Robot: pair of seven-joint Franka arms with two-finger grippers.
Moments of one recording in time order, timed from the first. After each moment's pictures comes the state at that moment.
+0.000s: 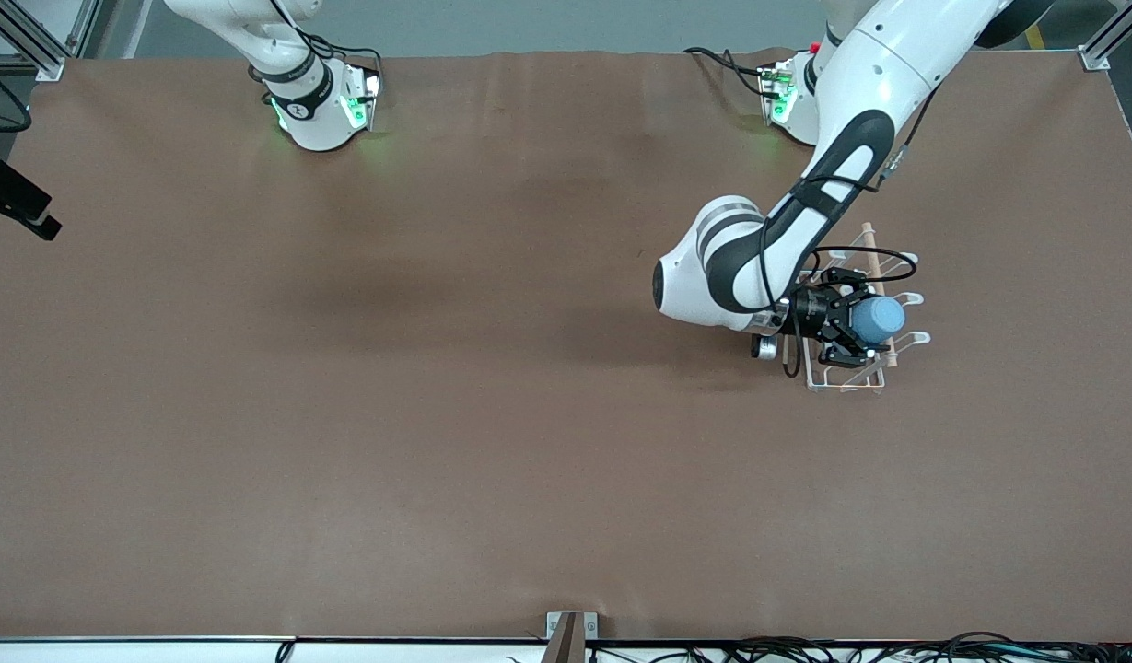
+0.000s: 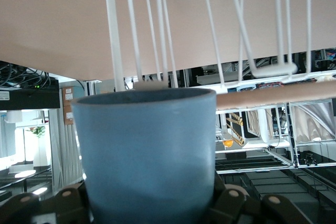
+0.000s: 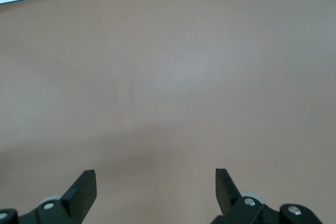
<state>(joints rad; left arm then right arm) -0.13 0.64 -0.55 -1.79 1.30 1.20 0.70 -0.04 -0.06 -0.02 -1.51 -0.04 1.55 0.15</state>
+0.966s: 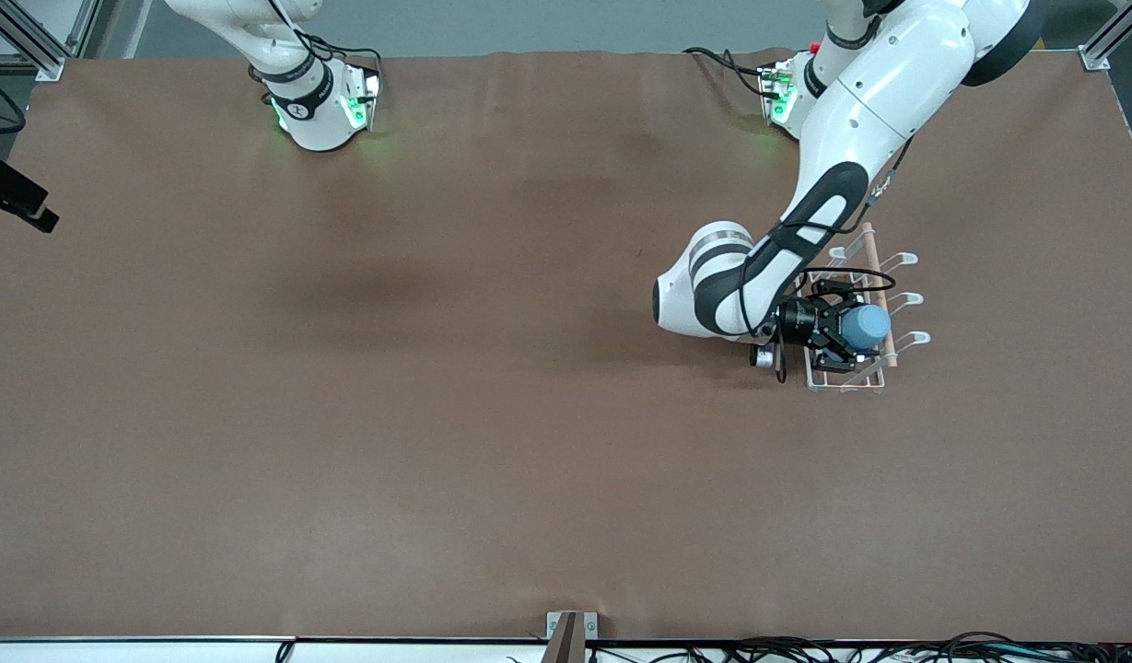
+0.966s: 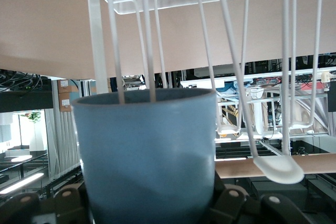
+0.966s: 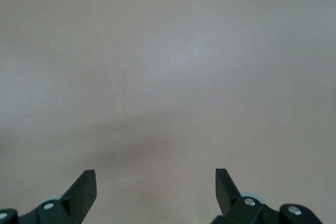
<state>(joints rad) -0.13 0.75 -0.54 -1.79 1.34 1.16 0.59 -0.06 -0.05 -0.02 -1.51 -0.04 1.49 0.12</state>
